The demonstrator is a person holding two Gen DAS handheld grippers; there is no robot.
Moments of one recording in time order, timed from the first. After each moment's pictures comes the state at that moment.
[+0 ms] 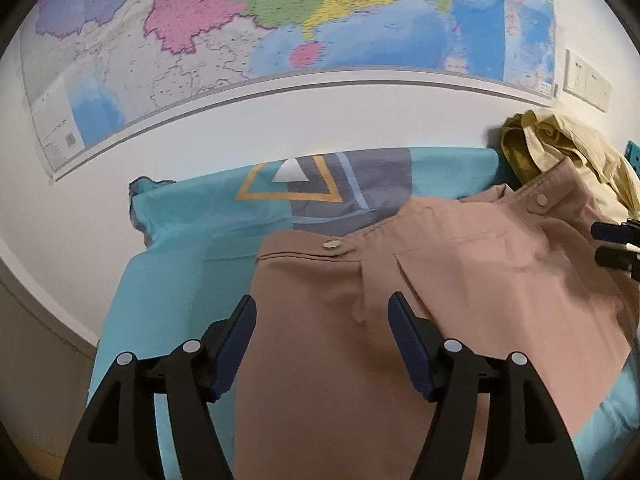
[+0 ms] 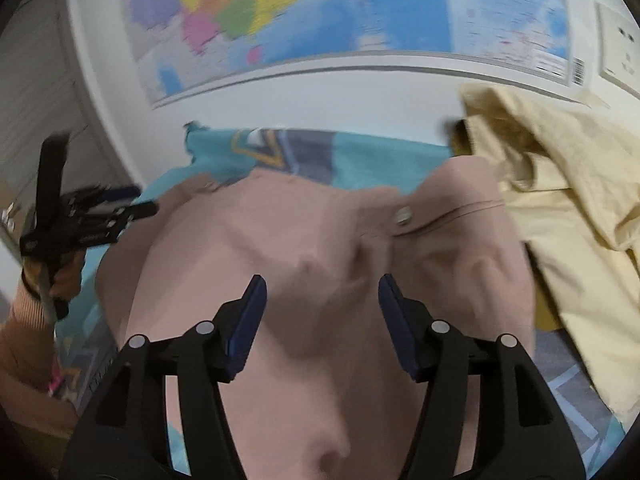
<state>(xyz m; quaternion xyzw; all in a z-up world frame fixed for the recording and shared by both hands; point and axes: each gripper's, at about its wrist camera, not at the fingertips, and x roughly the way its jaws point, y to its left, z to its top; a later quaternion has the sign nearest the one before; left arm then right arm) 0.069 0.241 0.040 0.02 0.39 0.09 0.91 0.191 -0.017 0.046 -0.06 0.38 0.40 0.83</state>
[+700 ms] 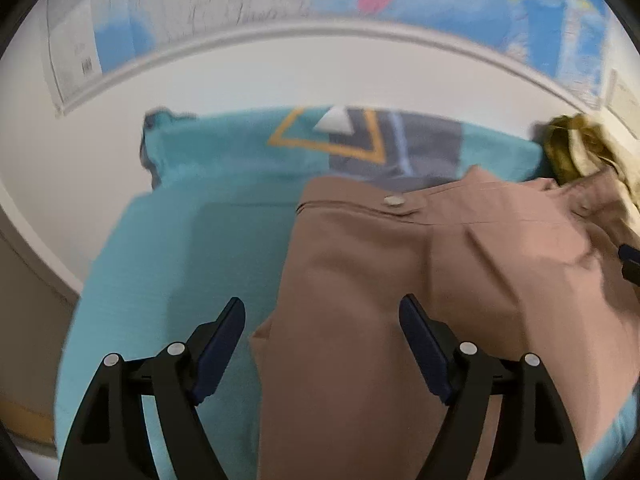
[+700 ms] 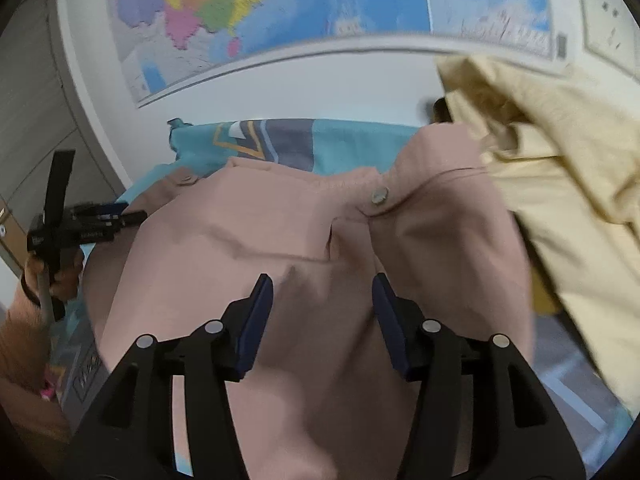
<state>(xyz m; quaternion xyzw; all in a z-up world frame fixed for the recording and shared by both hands) 0.062 0.276 0.011 -0.04 0.42 0.13 0.90 0.191 -0.034 0.024 -0.05 0.38 0.37 0.85</state>
